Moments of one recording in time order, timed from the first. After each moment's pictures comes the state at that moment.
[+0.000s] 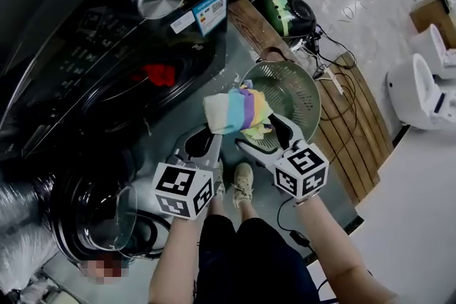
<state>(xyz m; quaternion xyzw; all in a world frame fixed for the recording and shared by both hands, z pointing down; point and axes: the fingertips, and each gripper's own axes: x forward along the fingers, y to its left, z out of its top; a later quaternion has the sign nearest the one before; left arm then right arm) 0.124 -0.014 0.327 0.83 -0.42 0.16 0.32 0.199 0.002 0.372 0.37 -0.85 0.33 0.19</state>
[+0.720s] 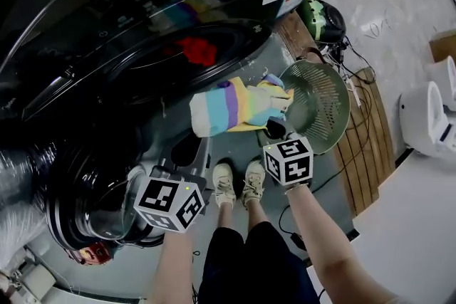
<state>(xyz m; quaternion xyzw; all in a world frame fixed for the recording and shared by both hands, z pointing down) -0.005 0.024 0.333 0.78 -0.52 0.09 0.34 0.120 0.012 0.468 0.38 -0.81 0.32 0.31</state>
